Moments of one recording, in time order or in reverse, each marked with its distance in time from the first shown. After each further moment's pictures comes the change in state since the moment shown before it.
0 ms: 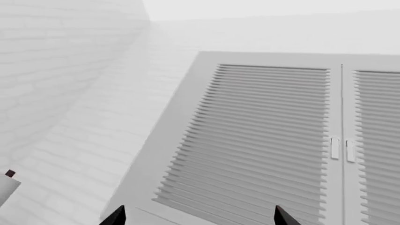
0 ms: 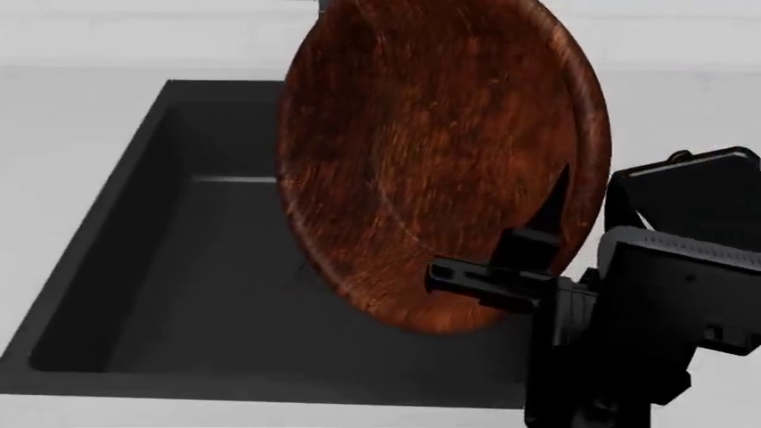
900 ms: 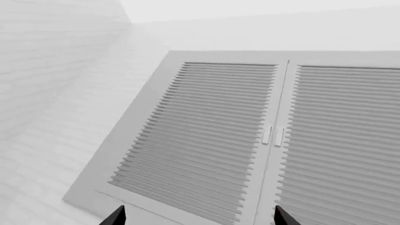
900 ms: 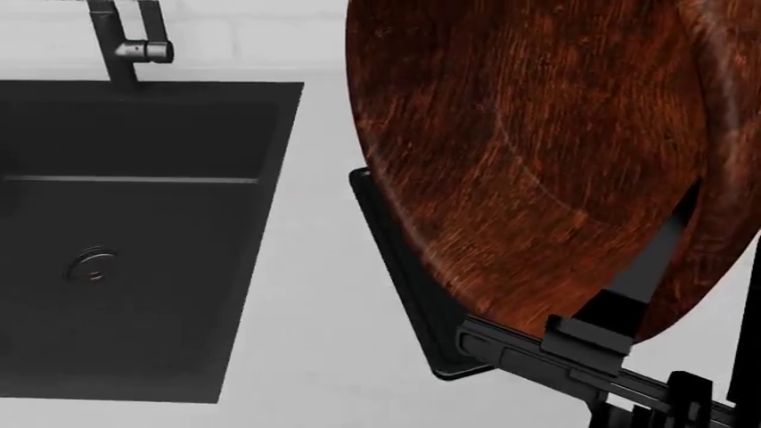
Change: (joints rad) left arm -0.024 0.011 0.000 0.000 -0.018 -0.034 0.002; right arm -0.050 0.127 -0.121 -0.437 -0.431 0.200 0.363
